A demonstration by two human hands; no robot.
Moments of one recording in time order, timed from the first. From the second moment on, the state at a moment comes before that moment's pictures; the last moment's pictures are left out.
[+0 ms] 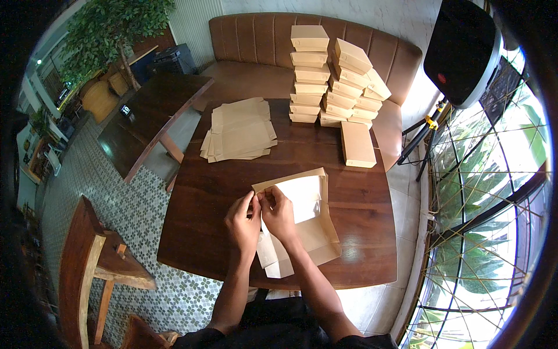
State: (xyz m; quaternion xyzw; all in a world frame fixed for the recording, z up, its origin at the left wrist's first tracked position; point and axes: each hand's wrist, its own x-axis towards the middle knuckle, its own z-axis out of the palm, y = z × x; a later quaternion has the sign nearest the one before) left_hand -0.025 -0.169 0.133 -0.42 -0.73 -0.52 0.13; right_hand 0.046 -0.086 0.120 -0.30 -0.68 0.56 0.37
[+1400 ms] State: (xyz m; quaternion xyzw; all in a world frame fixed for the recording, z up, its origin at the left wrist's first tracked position) left_hand 0.015 -0.198 0.101 -0.46 -0.72 -0.52 -0.03; right_hand 0.212 -0.065 0.084 -0.44 -0.68 0.52 0.28
